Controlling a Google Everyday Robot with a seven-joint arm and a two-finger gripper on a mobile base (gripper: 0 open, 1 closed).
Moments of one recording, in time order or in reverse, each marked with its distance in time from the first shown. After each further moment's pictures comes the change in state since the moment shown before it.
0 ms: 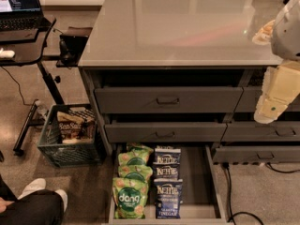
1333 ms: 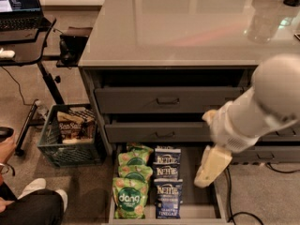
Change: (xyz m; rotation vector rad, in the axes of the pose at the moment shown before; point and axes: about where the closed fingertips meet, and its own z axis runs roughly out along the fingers) arm -0.022 0.090 0.190 -0.167 -0.182 0.078
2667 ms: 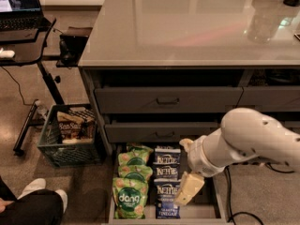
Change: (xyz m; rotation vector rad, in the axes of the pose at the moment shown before) arm 0.004 0.029 0.127 -0.110 -0.130 -0.045
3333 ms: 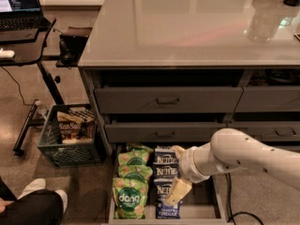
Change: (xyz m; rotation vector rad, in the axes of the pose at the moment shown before) arm 0.014 -0.020 0.077 0.023 -0.111 -0.019
